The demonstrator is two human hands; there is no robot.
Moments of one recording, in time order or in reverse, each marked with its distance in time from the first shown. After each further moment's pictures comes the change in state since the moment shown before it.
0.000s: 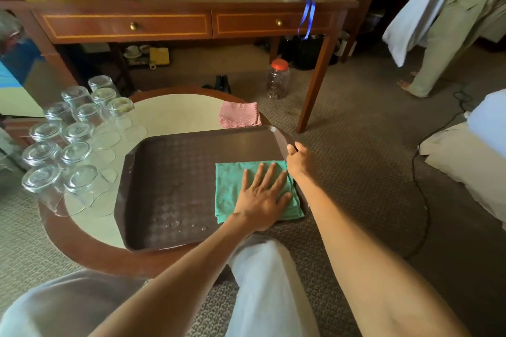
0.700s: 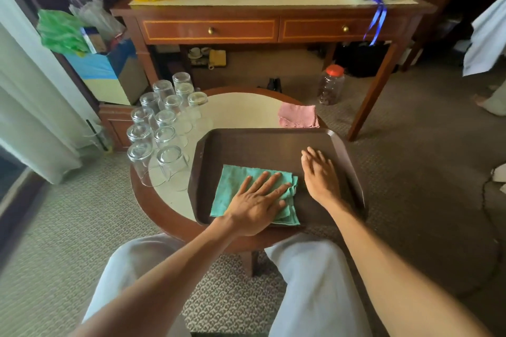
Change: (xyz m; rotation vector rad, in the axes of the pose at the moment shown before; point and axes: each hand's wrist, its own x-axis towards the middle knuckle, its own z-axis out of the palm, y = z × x) left_hand -0.101 -0.104 -0.019 -0.018 0.010 -0.071; right_hand -0.065 -0.008 0.055 -0.416 -0.097 -0.665
